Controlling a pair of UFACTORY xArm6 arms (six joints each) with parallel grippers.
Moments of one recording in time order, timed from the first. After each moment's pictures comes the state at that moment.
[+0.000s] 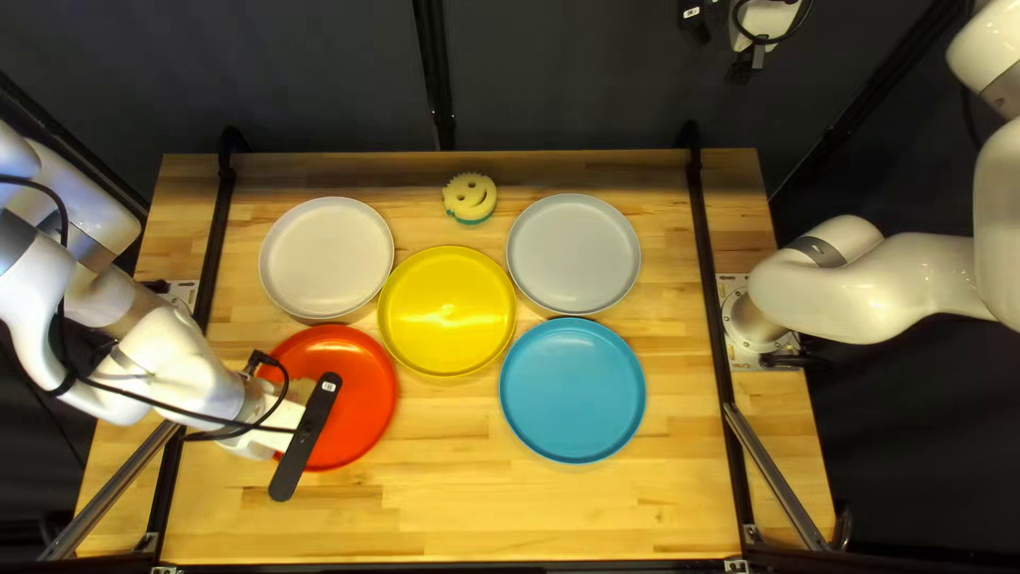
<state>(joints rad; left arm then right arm) -0.54 -0.29 -0.30 -0.01 0.51 -0.19 -1.01 -0.65 -0.96 -0.12 1.56 -0.92</state>
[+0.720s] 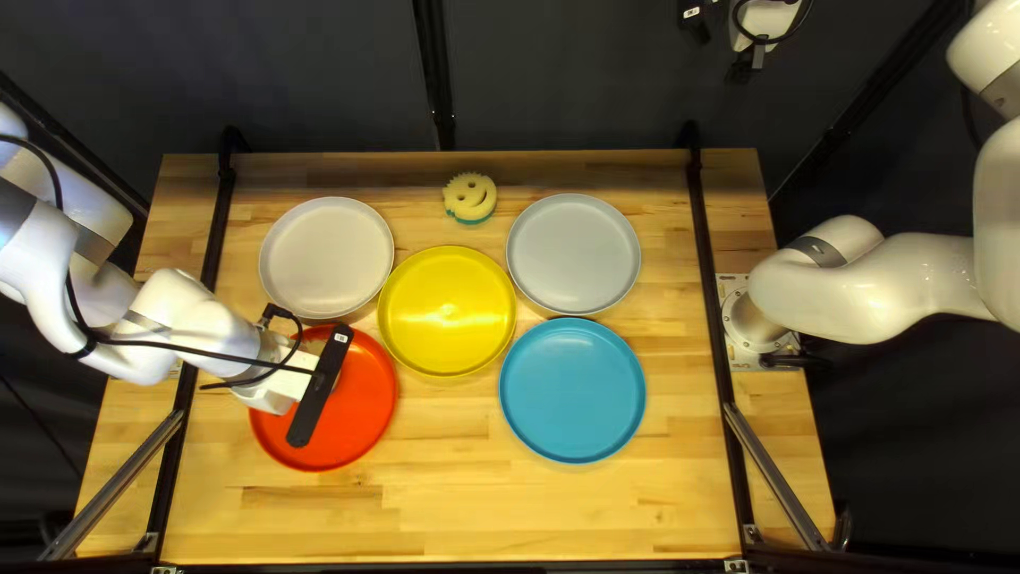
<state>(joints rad) -0.51 -0.17 -0.36 -0.02 0.41 -0.13 -1.01 -0.65 -0.96 -0.12 1.56 -0.92</state>
